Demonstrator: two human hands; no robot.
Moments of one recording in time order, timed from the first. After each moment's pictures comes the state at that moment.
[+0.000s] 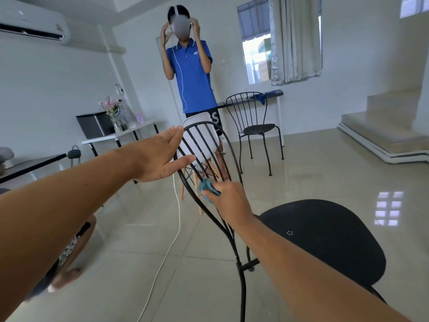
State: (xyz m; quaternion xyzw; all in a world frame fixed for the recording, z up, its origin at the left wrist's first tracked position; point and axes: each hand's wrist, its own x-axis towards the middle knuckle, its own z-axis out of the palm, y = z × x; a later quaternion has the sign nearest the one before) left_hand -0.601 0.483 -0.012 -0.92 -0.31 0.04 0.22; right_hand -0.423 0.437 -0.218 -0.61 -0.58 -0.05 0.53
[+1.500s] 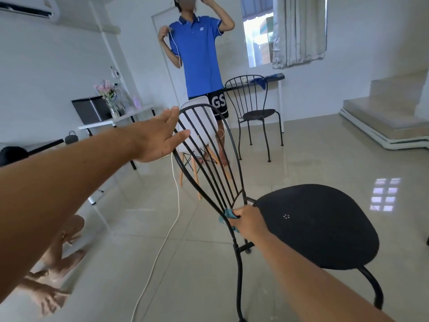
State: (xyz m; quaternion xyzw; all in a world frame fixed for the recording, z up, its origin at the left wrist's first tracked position) left_hand -0.592 0.493 -0.021 -0.93 -0.33 0.01 0.17; right_hand -0.390 0.415 -0.340 -0.74 -0.51 0.19 0.39
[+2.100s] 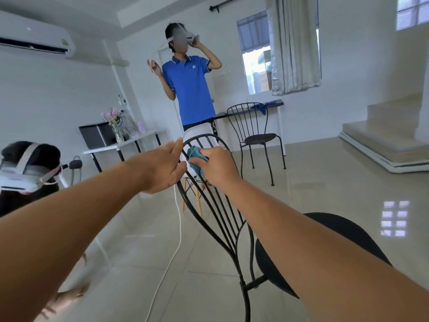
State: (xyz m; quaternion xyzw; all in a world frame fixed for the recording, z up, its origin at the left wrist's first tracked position) left_hand -0.585 0.507 -0.013 -0.91 -0.36 0.01 0.21; right_hand -0.398 0.490 -0.105 -0.59 -0.57 0.00 0.57
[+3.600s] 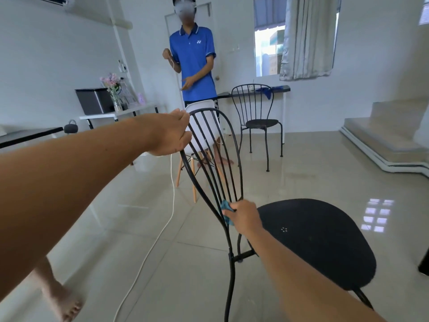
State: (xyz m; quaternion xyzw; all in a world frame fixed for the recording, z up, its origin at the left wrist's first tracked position) left_hand -0.580 0.505 -0.008 -0.90 -0.36 0.02 0.23; right_hand -0.383 0.443 -0.311 -0.75 -0.52 0.13 0.38
